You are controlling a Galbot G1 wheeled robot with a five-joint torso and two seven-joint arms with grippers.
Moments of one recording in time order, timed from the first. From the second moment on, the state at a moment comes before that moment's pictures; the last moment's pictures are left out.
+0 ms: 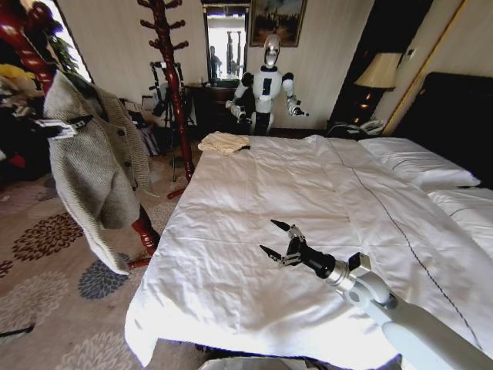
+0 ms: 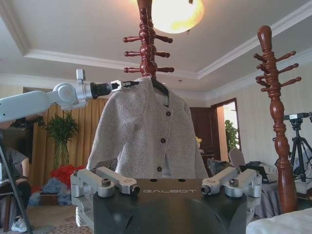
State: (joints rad) left arm 1.32 -0.19 -1.18 -1.74 -1.30 0.17 0.37; right arm -1.32 0.65 0.33 2.04 0.96 0.32 -0.64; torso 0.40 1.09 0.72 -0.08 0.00
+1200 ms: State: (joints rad) left arm 1.36 -0.33 -1.27 -2.00 -1.11 0.21 0.25; right arm -1.37 0.64 0.45 2.05 0.98 0.32 -0.63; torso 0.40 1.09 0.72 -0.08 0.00
